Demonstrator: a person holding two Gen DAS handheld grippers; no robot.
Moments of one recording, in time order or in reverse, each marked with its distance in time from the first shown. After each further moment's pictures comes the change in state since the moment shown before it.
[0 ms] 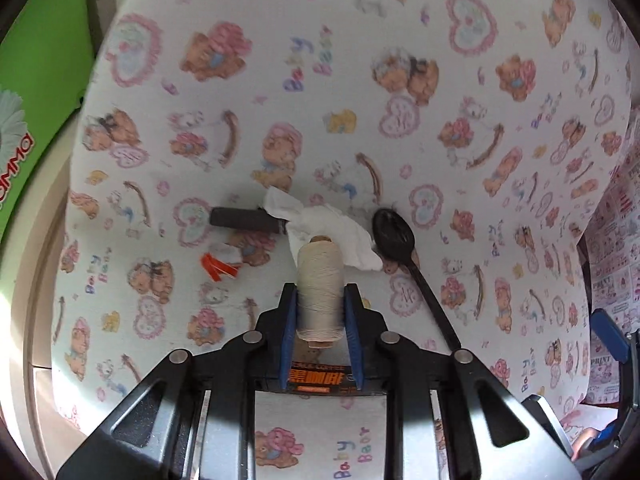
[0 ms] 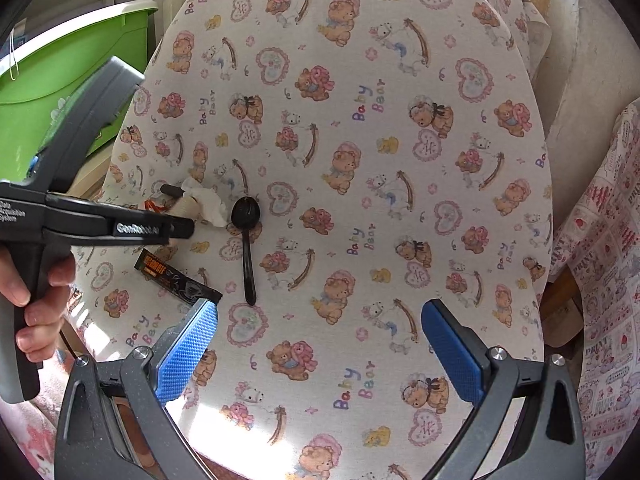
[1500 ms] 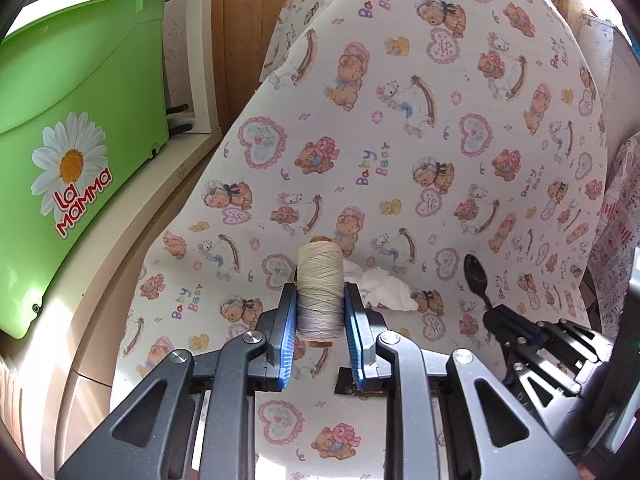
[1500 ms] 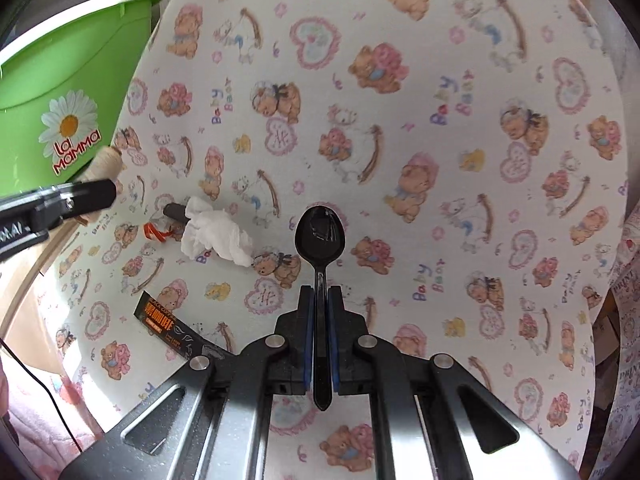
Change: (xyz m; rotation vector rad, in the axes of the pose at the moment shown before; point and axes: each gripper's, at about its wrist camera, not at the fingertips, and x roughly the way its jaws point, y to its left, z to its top) left arm -0.066 0.030 -0.015 -0.015 -0.266 0.092; right arm 0.054 0.022 0.023 0.012 -0.003 0.069
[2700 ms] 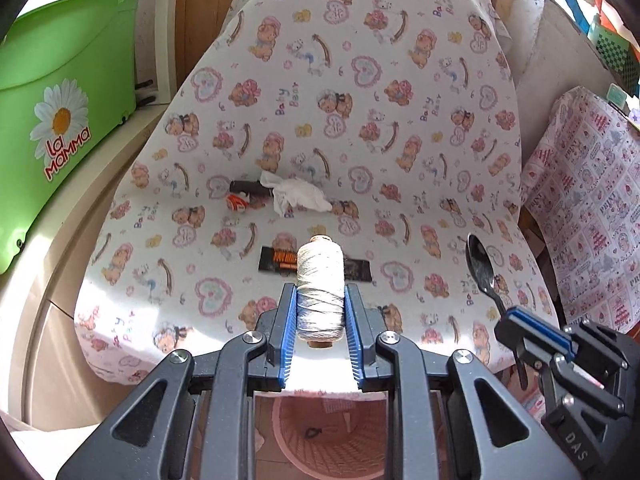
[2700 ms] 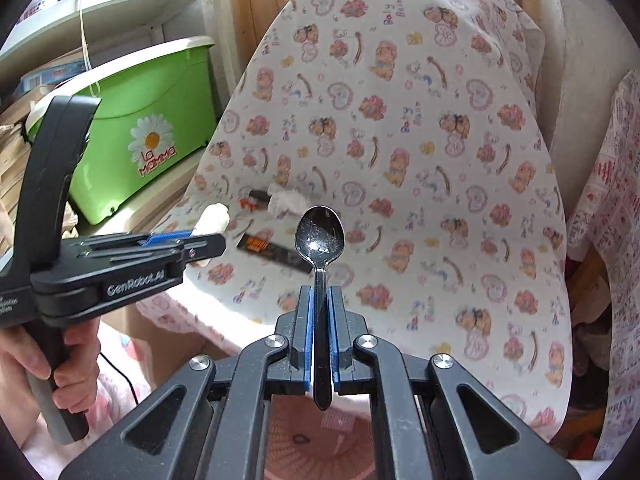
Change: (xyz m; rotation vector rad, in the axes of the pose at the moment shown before) left arm -0.056 -0.034 -0.079 0.048 0.052 -0.155; right arm -0.138 0.014 -0.077 0.020 -0.068 0.127
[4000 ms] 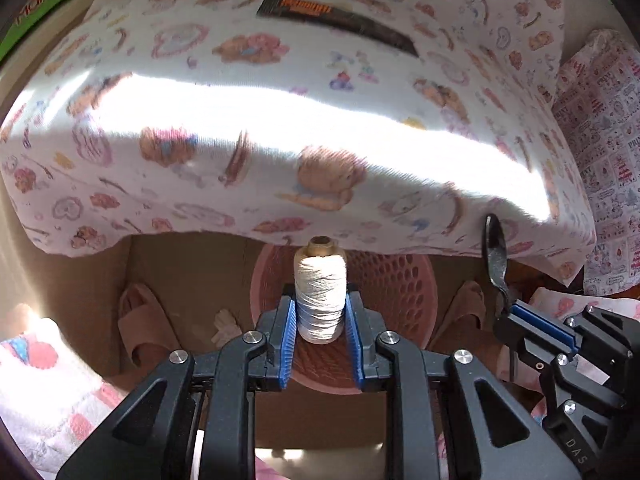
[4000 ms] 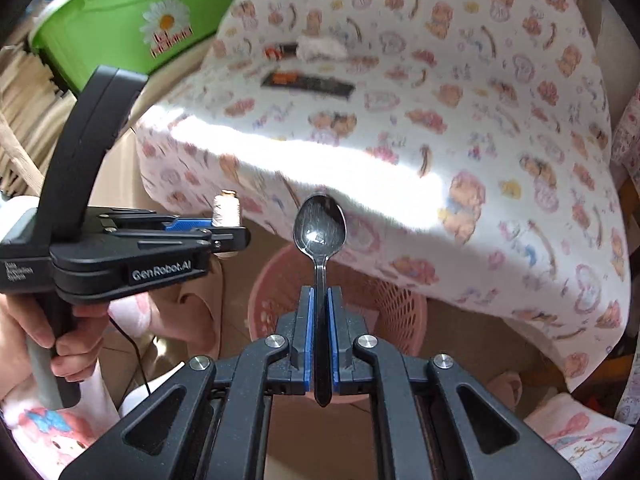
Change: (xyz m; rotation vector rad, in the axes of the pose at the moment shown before) left arm 0.076 0.017 -0.105 -0.087 0.433 -0.041; right arm 0.054 0.011 -0.086 0.001 0.399 0.065
